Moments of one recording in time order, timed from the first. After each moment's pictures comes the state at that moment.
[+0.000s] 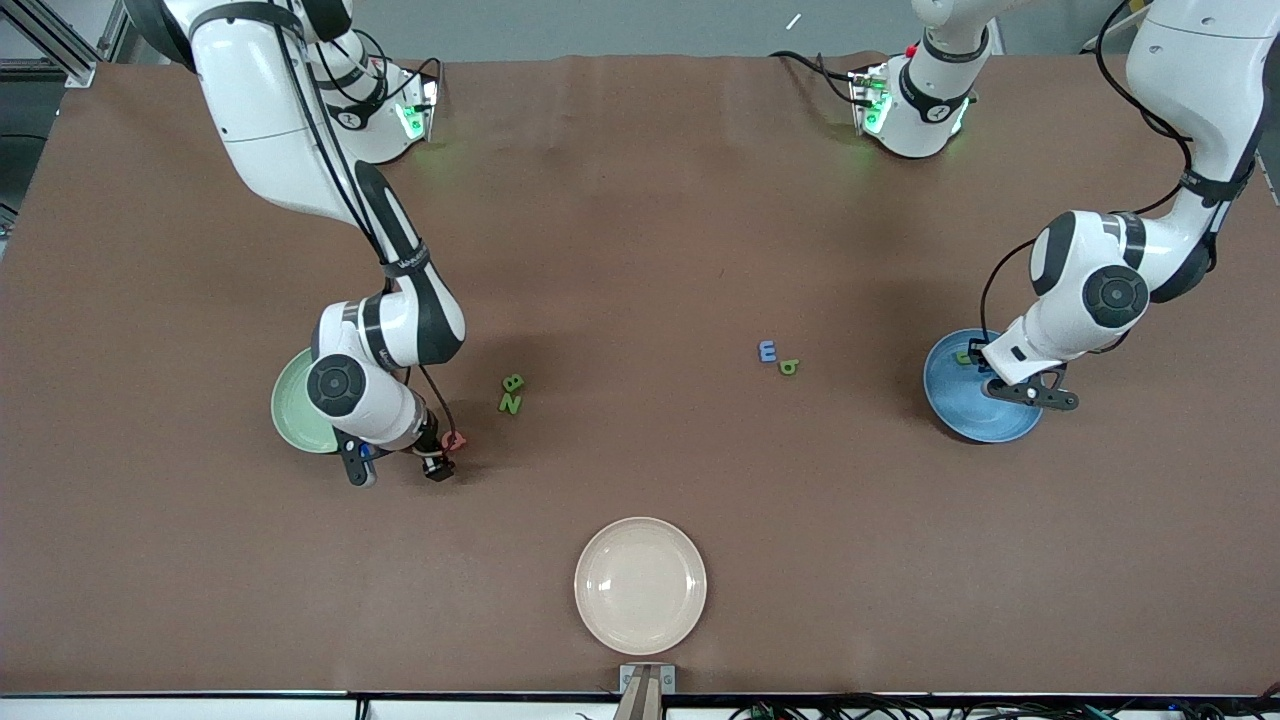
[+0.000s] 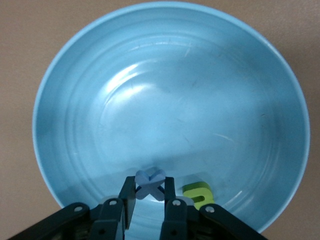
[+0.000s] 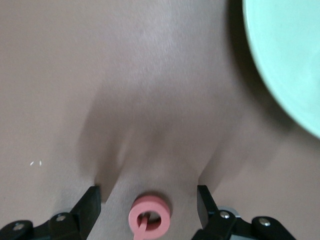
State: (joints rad) left arm 0.38 0.38 -0.31 -2.26 0.38 2.51 0.02; right arm 0.43 0.70 -0.16 -1.74 0.23 2.42 1.28
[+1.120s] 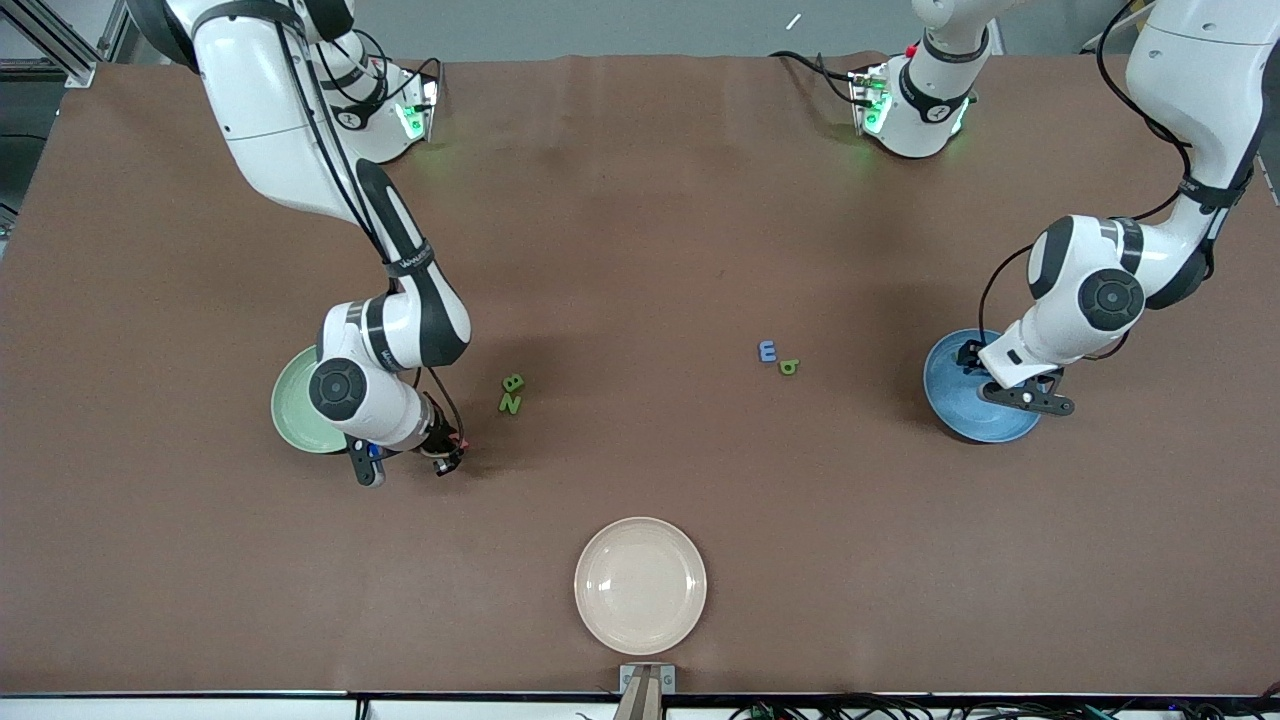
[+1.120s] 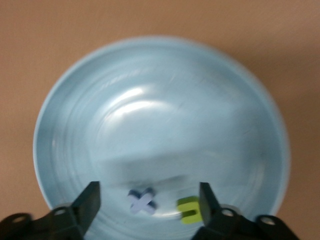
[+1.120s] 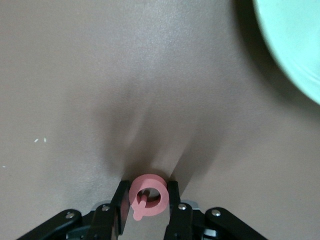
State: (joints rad) left arm 0.40 0.38 -0.37 -2.22 0.40 2.50 0.00; right arm 0.43 0.70 -0.15 -1.72 0.26 2.36 1.26
